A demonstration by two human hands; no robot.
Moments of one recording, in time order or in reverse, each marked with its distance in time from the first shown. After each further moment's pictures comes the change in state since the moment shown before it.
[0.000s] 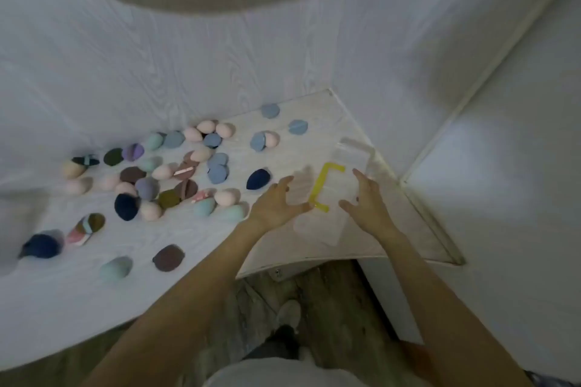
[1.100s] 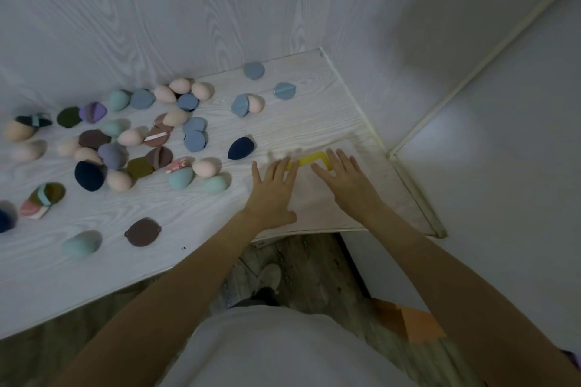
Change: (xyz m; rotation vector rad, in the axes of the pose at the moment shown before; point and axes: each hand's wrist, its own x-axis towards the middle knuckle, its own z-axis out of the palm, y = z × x) left_hand -0.001 -0.022 0.041 0.807 -0.032 0.294; right_hand 0.007 0.014 0.014 -0.955 -0.052 -0.520
